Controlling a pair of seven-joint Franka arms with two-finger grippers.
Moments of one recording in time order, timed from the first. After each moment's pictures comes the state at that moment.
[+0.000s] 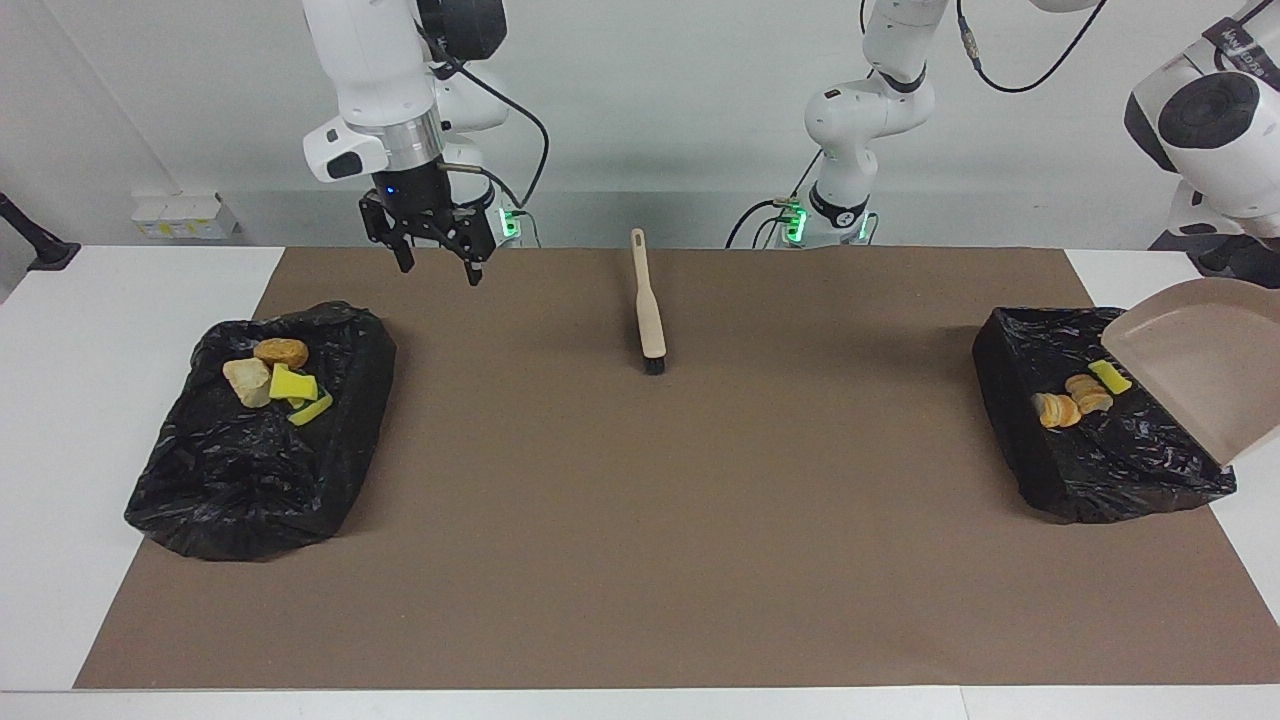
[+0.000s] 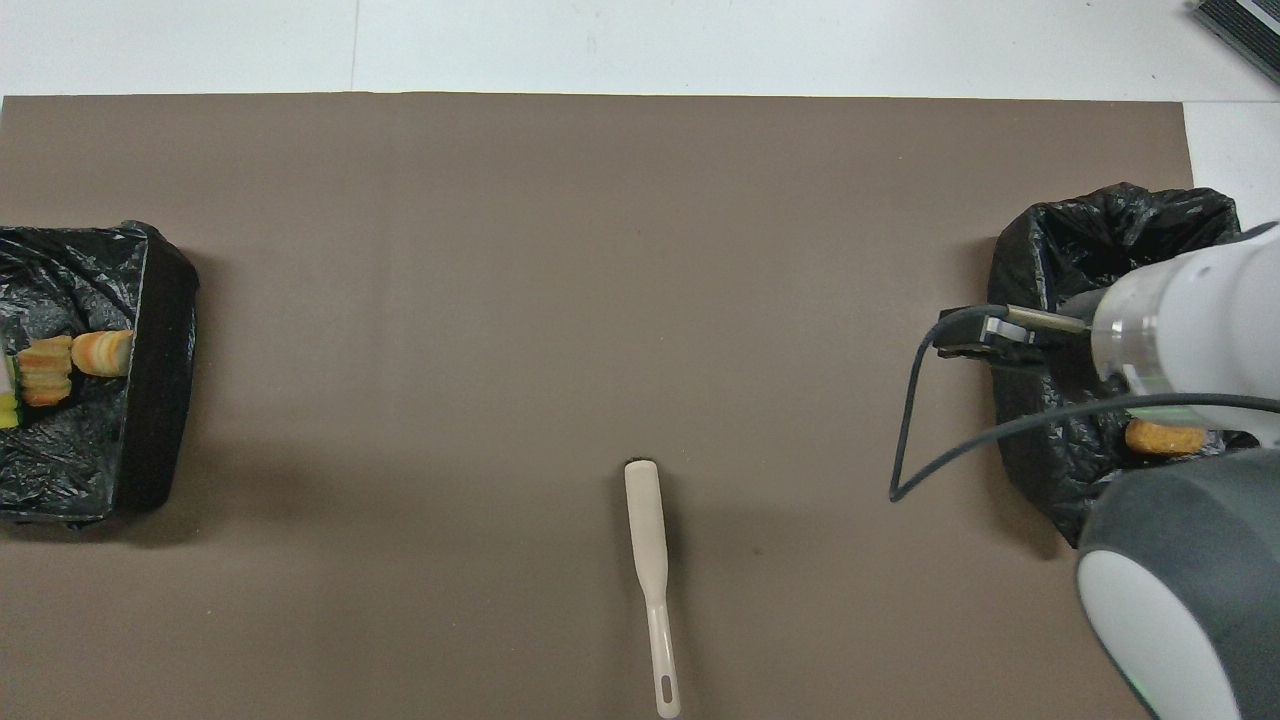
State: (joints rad) left arm 0.24 0.06 -0.05 -1.69 0.90 1.93 1.35; right arm 0.14 -0.14 0.04 -1.78 0.00 1.73 0.48
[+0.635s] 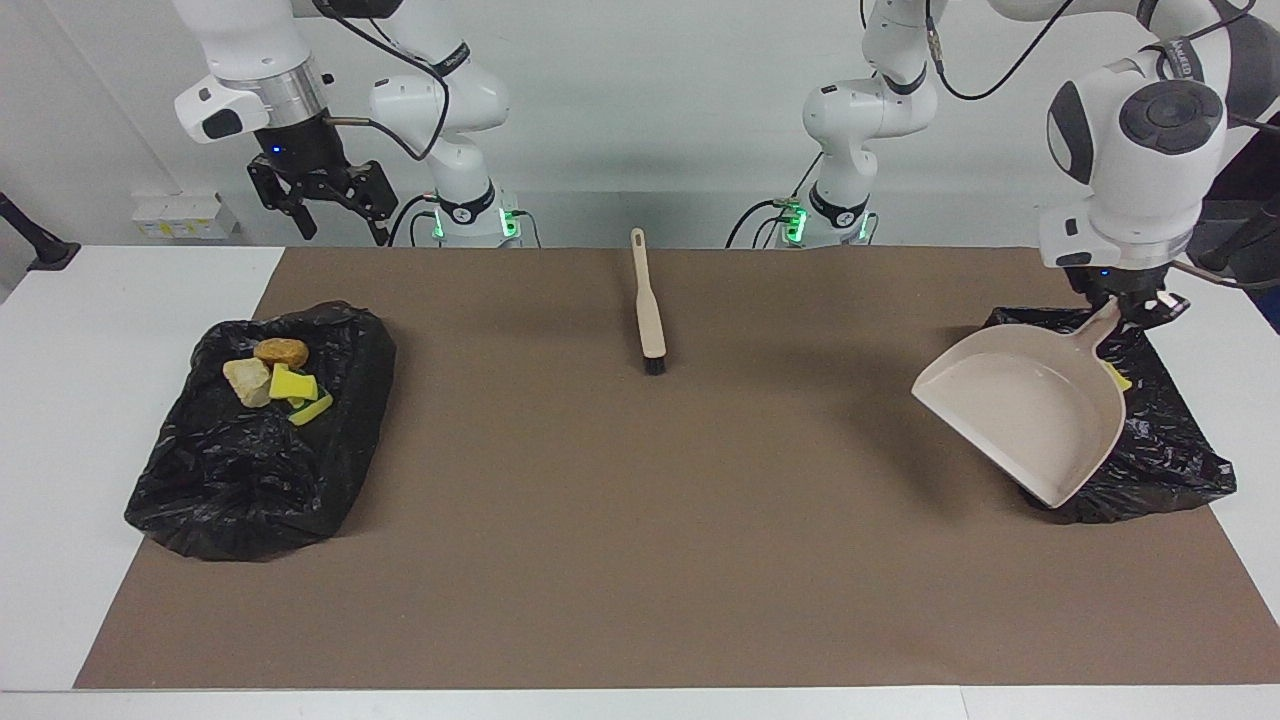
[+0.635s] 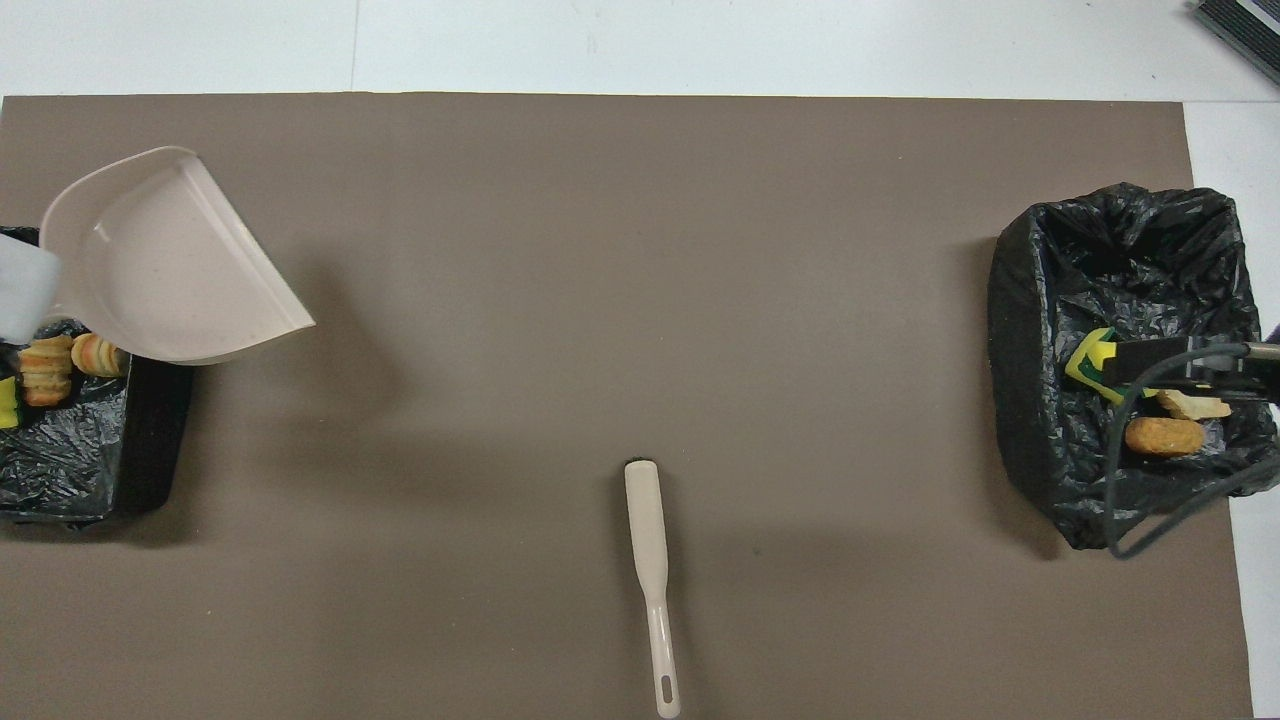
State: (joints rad) left arm 0.04 0.07 -0.09 -1.69 0.43 1.69 0.89; right arm 0.14 -0.19 -0.13 -1.75 0.00 1.64 0.16
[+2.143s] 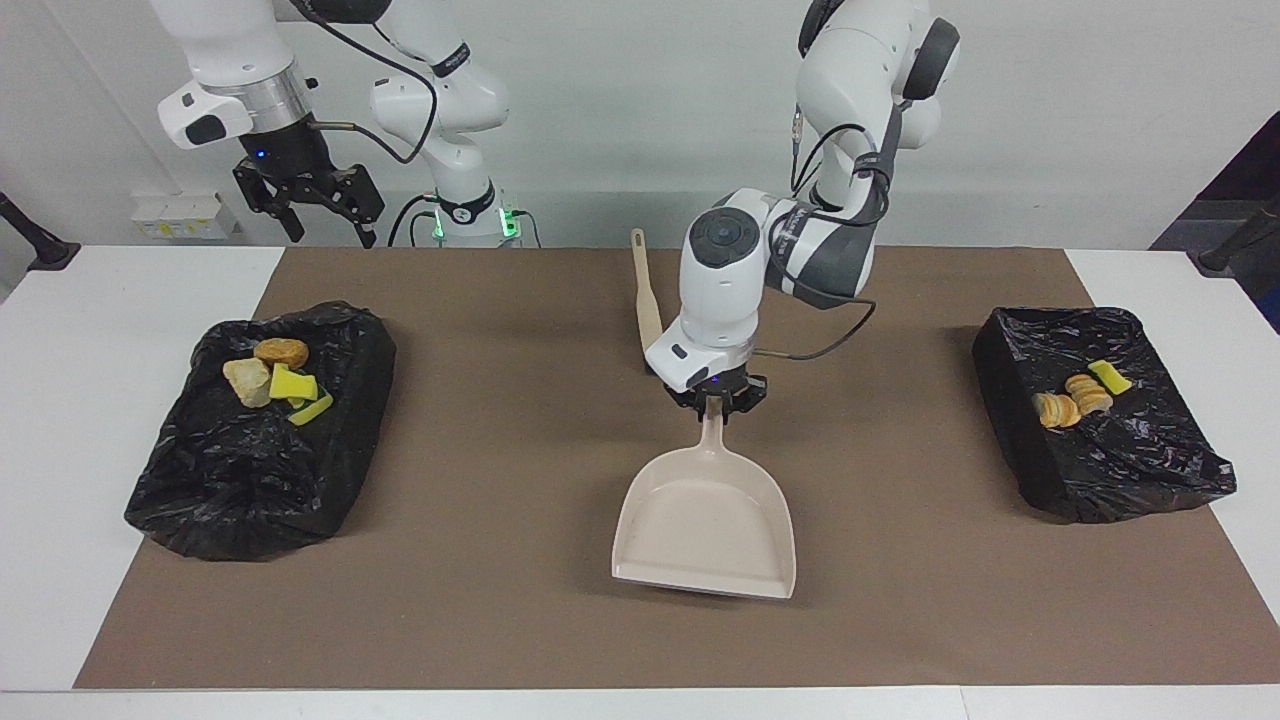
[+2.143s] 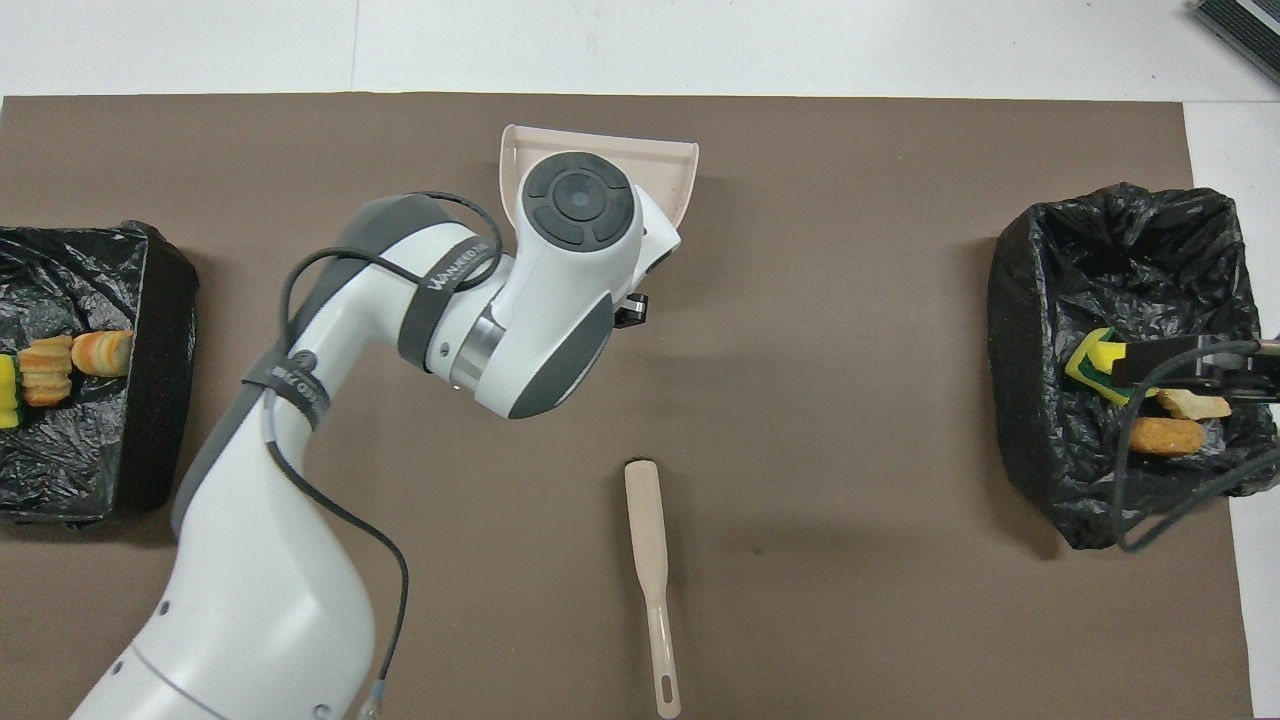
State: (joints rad) left arm -0.56 0.57 -0.09 -1.33 0.12 1.88 -0.48; right arm 0.11 -0.18 -0.12 -1.75 0.00 1.63 0.15
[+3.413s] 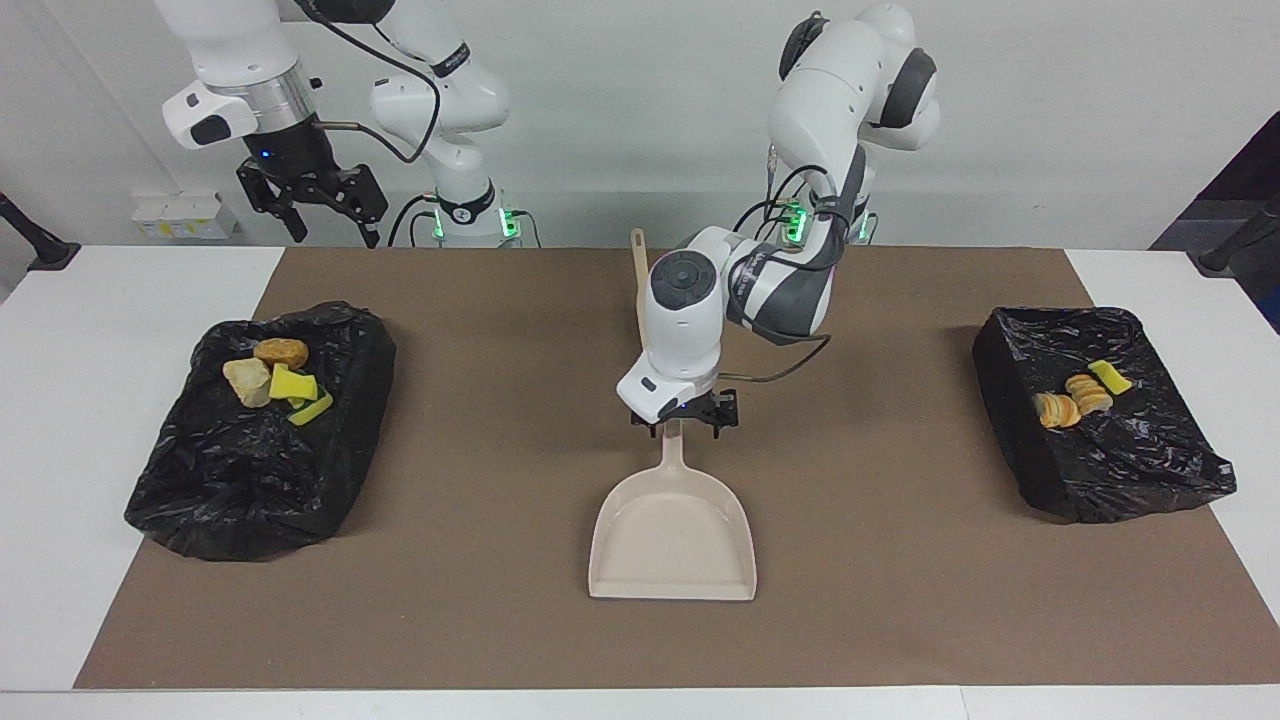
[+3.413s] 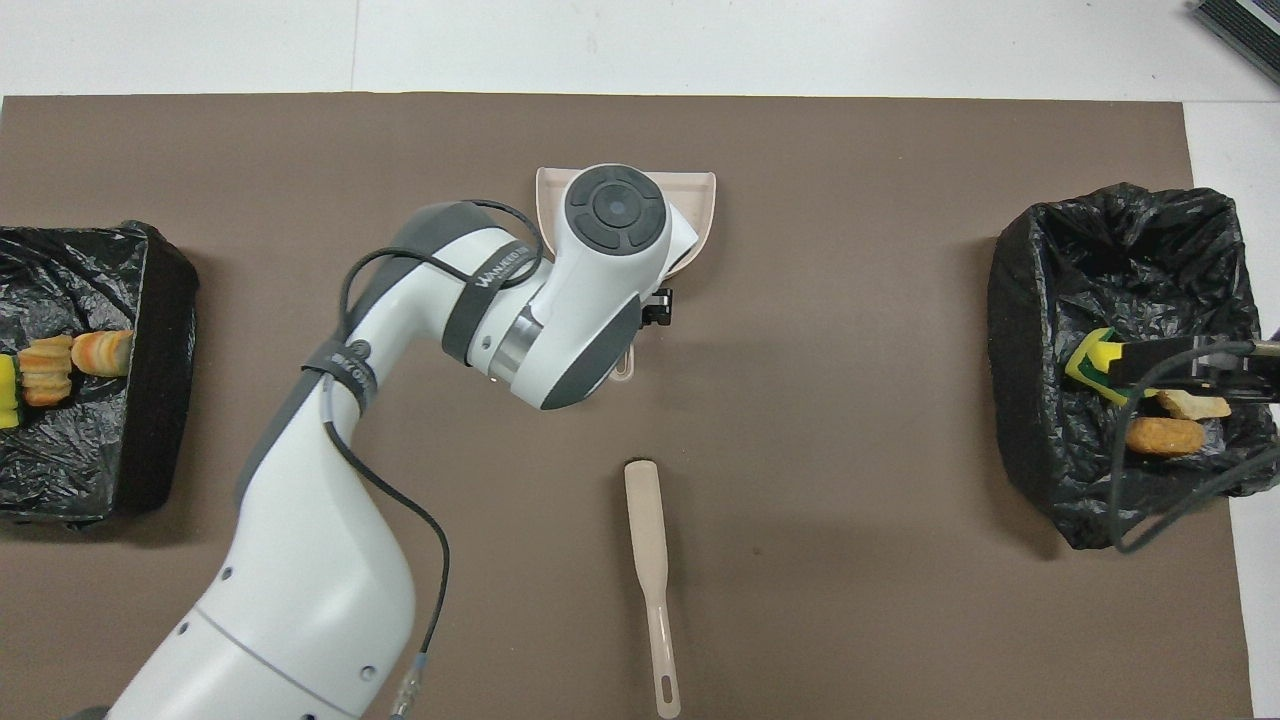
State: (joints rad) left arm -0.55 0.57 -0.06 -1.34 0.10 1.90 -0.50; right arm 0.11 -0.18 -0.12 -1.75 0.00 1.63 0.15
